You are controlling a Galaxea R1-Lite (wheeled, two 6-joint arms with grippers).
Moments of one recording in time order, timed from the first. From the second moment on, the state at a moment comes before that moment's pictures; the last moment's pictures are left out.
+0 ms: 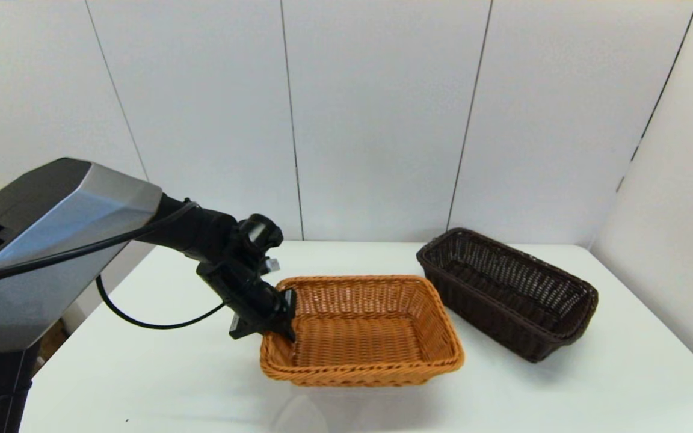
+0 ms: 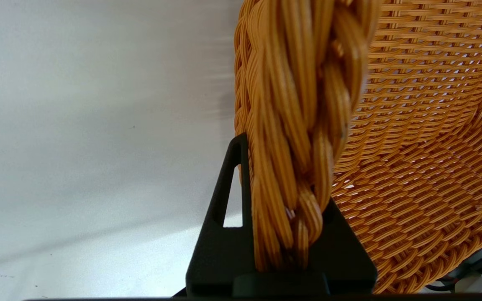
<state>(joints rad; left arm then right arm) -0.38 2.25 -1.45 0.55 -0.39 -0.50 -0.01 0.00 0.00 0.00 0.01 -0.01</state>
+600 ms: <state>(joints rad) -0.38 2.26 -1.46 0.55 -0.39 -0.50 -0.01 0.00 0.00 0.00 0.01 -0.01</state>
